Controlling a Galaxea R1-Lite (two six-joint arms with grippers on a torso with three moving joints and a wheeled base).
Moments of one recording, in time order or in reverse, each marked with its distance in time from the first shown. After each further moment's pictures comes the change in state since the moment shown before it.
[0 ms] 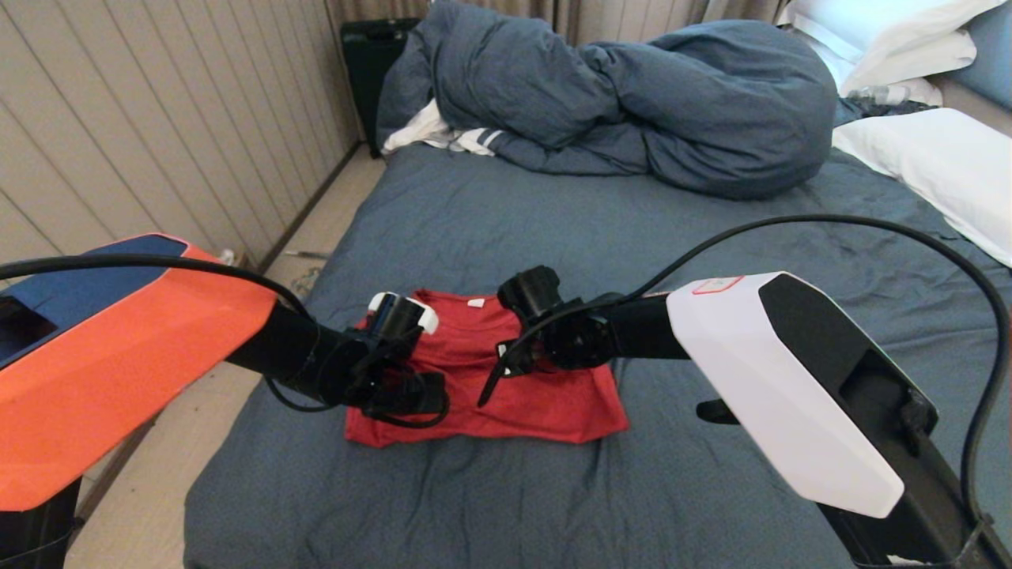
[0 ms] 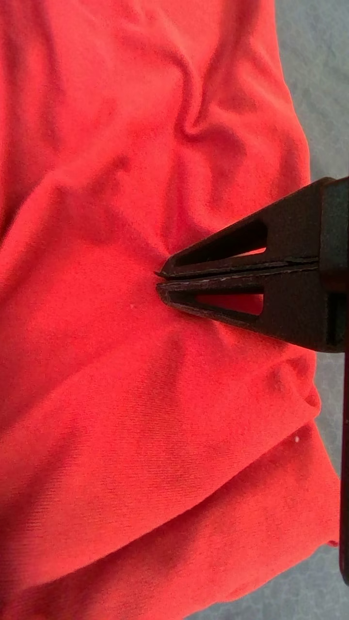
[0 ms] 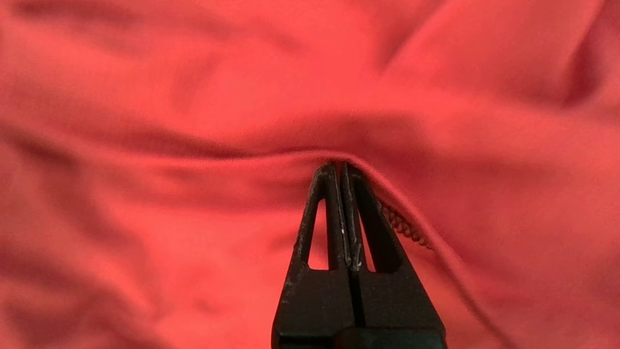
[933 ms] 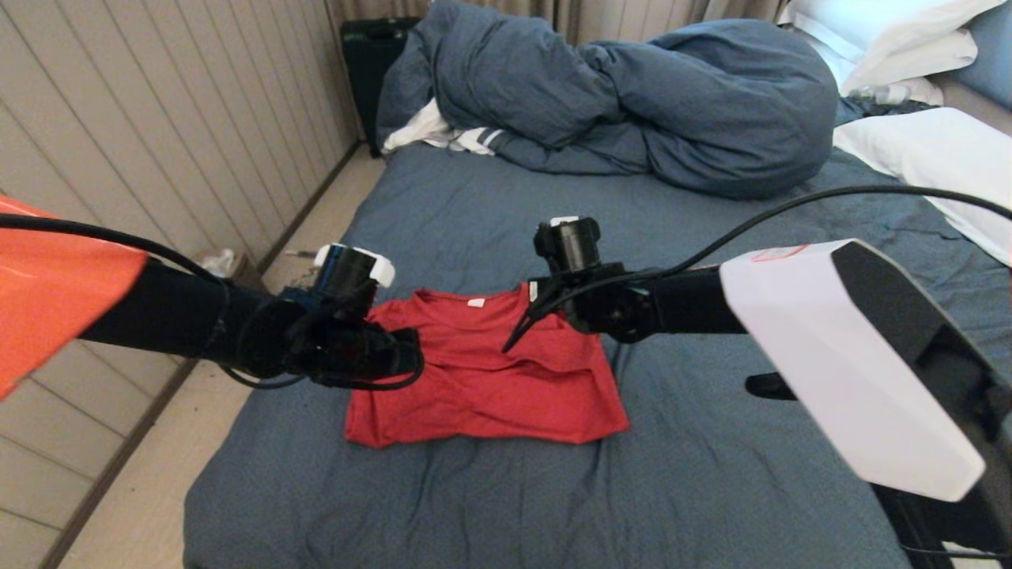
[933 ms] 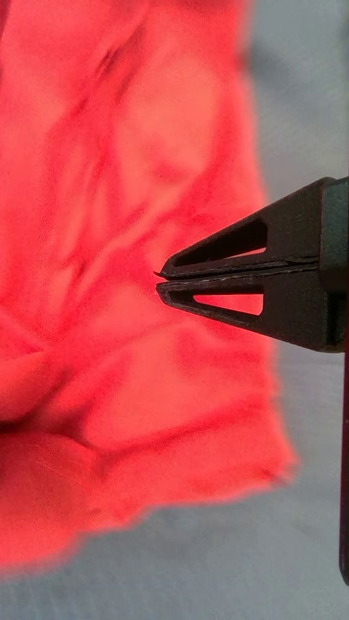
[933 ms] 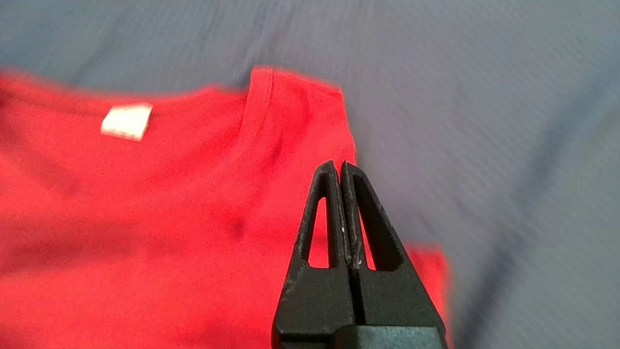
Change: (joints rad) left arm 0.067 -0.218 0.039 0.035 -0.105 -0.046; right arm -0.062 -0.141 0.104 -0.257 -0.218 -0.024
